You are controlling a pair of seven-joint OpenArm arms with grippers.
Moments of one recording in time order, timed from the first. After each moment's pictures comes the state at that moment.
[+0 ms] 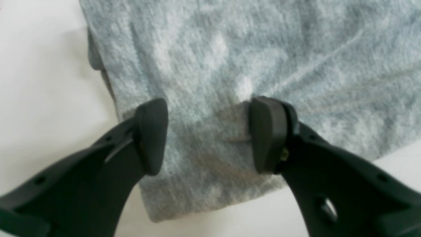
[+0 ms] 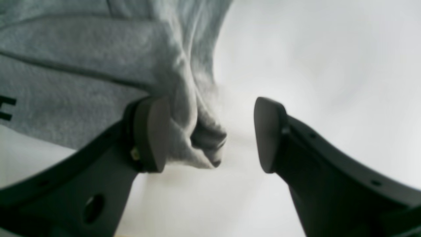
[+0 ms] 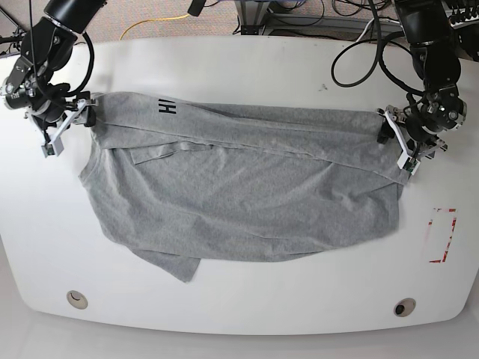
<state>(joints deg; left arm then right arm) 2.7 -18.9 -21.0 83.5 -6.3 -43.2 43.6 -5.2 17.1 39.0 94.5 28.4 41.1 -75.2</state>
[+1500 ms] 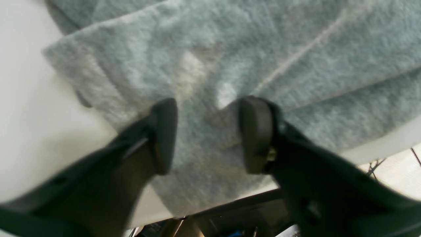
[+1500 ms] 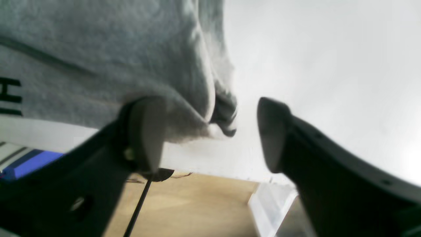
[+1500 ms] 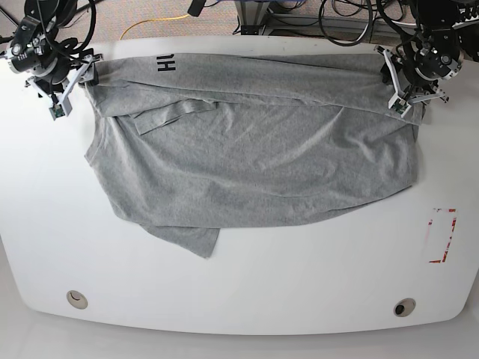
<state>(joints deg) 25.2 -18.6 -21.4 105.3 -5.0 -42.8 52.9 -22.6 16.6 38.9 108.8 29.4 41.1 -73.9</state>
